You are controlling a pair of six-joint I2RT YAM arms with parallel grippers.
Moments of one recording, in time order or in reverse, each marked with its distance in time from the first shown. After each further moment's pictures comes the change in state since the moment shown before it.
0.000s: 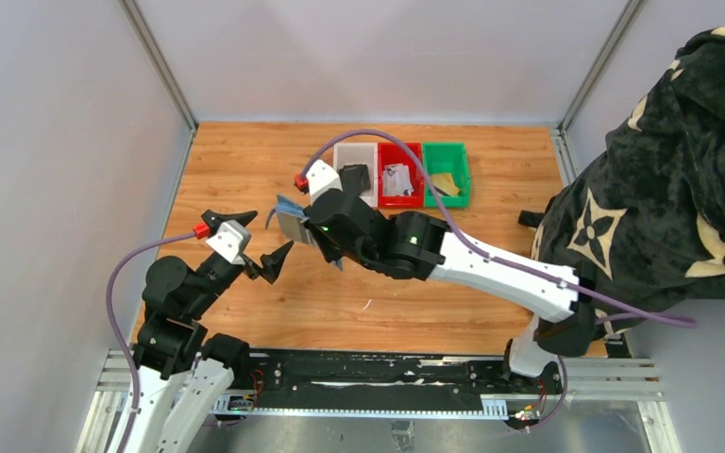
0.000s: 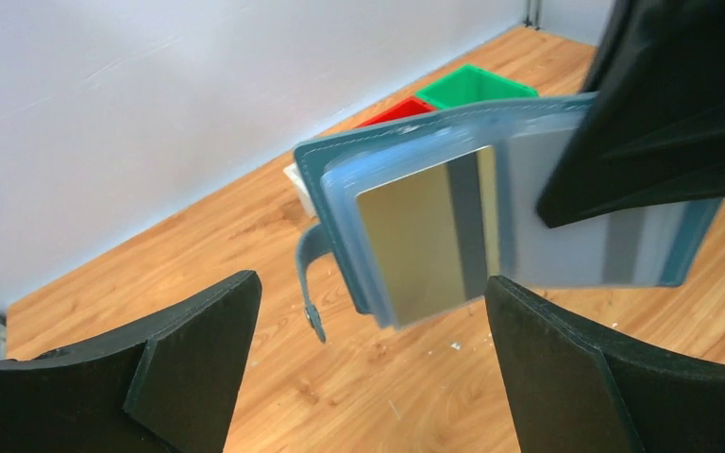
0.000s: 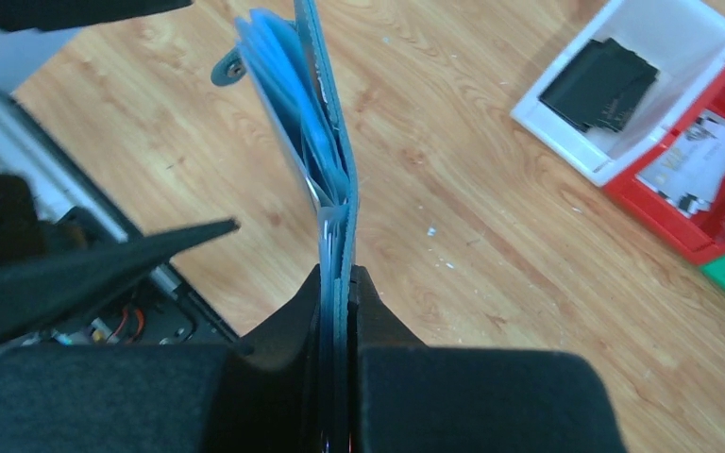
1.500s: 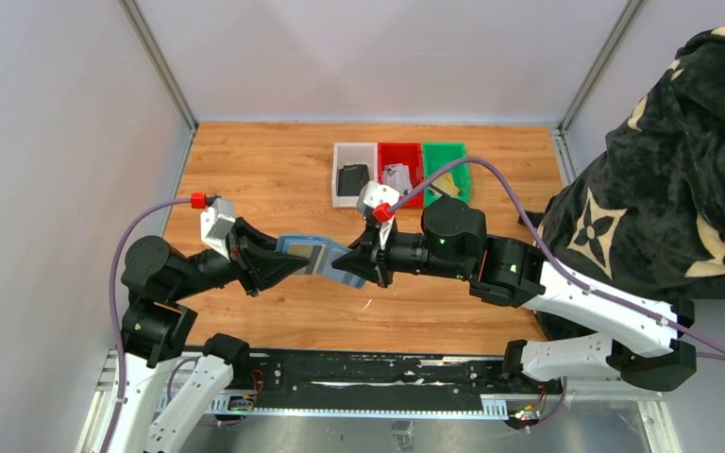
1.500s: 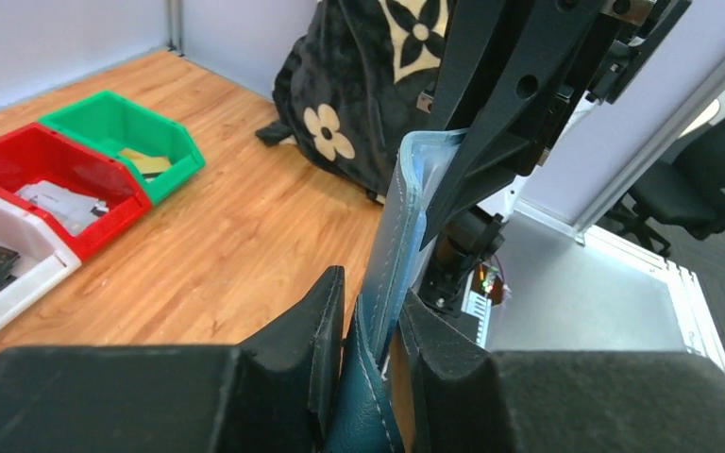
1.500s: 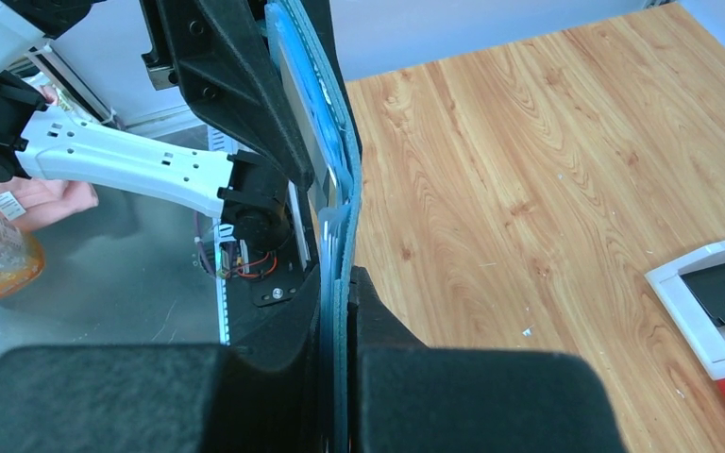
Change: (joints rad) left arm -0.002 0.165 0.230 -0.003 0.582 -0.564; right arm -0.053 -0.528 -0.521 0.434 -0.599 -0.259
